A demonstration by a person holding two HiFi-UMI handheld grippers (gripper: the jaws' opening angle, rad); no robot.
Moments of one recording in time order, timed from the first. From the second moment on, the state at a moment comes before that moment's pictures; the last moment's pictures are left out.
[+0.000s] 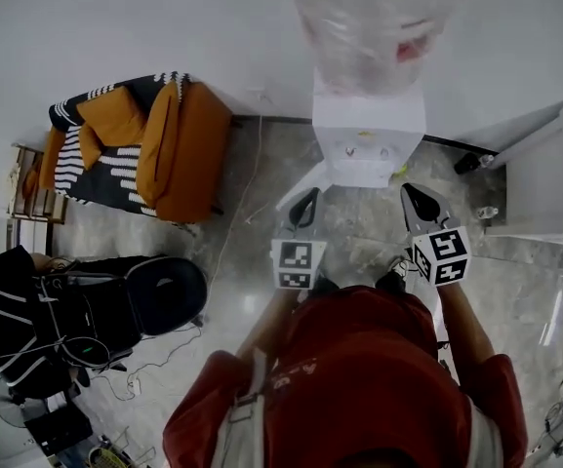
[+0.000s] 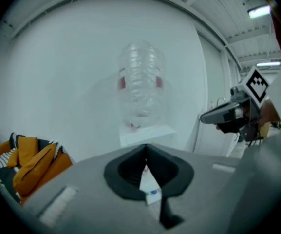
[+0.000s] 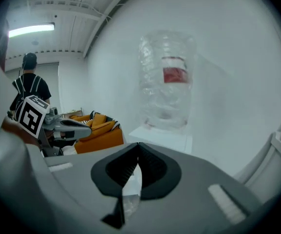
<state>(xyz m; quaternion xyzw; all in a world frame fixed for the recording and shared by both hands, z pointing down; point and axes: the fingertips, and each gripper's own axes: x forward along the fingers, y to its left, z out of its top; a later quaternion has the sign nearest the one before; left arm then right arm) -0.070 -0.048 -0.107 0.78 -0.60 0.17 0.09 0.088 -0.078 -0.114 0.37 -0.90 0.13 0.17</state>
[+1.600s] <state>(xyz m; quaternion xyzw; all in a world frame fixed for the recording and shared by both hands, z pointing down) -0.032 -0.044 -0.202 0.79 -0.60 0.11 -0.04 0.124 -0.075 -0.199 0.42 -0.90 0.03 0.07</state>
